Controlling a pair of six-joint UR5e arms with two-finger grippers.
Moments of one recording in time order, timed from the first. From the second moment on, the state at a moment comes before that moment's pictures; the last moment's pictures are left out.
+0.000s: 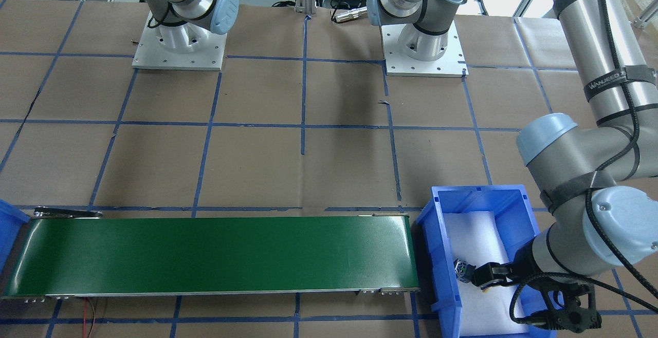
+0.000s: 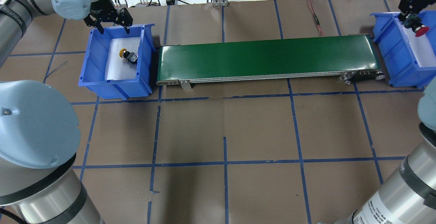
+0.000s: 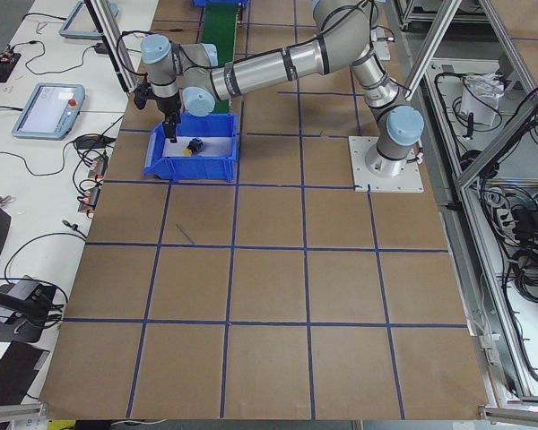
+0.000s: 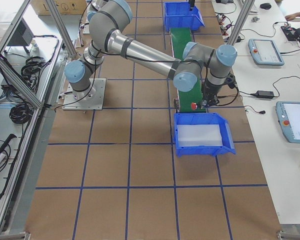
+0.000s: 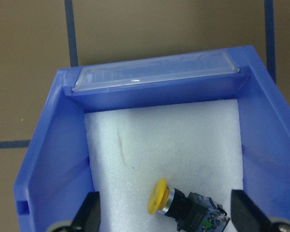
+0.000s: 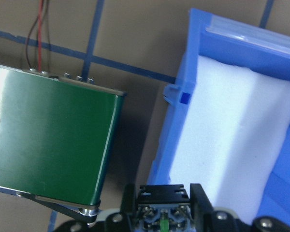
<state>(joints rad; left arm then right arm) -1.42 -2.21 -1.19 -1.29 1.63 0.13 1.06 -0.98 1.08 -1.69 -1.59 -0.77</state>
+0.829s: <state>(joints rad) -1.43 -2.18 -1.18 -1.32 1.67 0.37 0.97 -0.90 1.09 -1.75 -1.58 -0.83</state>
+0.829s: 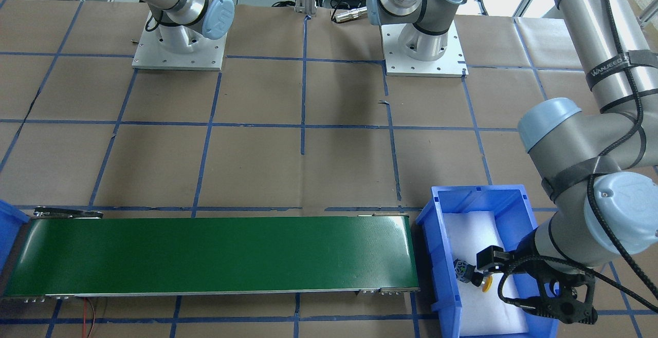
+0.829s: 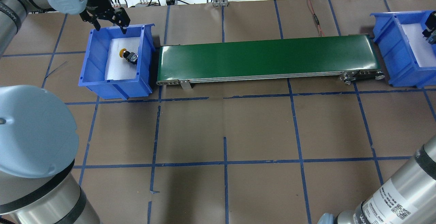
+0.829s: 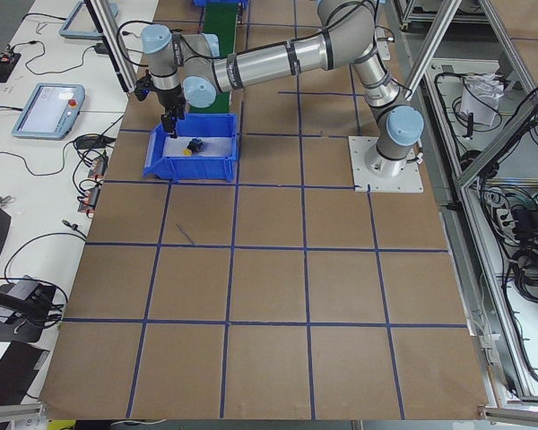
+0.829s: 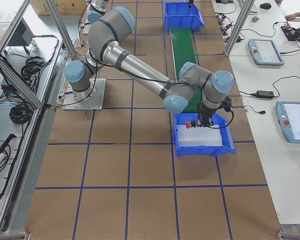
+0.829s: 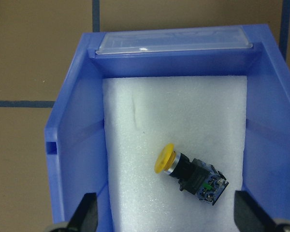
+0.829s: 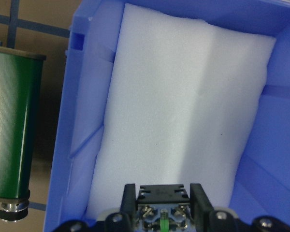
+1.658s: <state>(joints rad) -1.43 -2.16 -1.22 -1.32 1.67 1.03 0.97 -0.82 1.09 -1.79 -1.57 -0.84</state>
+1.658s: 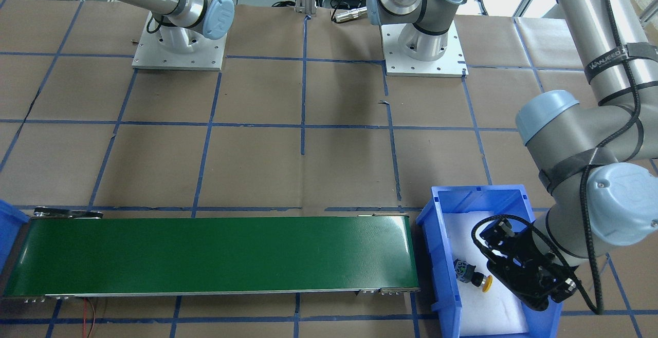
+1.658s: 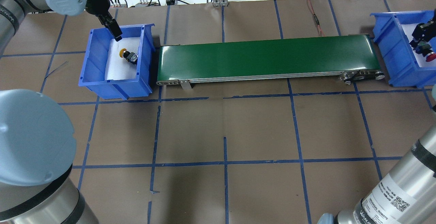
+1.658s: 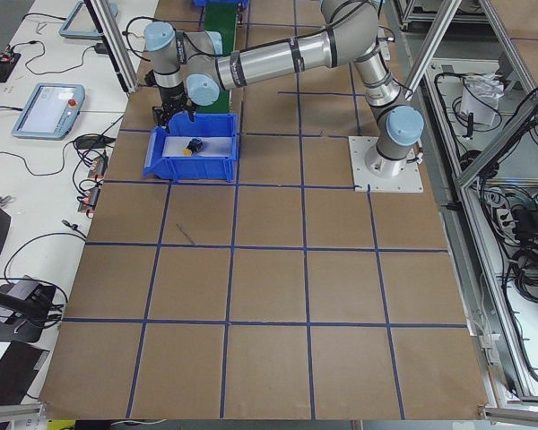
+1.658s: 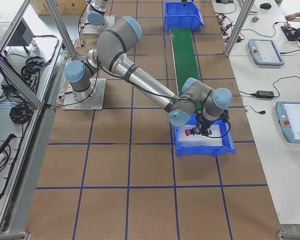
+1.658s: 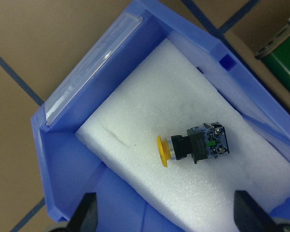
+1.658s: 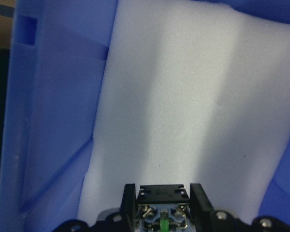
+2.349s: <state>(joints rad) -1.42 -2.17 -1.31 -1.21 1.62 1.30 0.97 -0.80 1.09 -1.81 -1.57 -0.85</state>
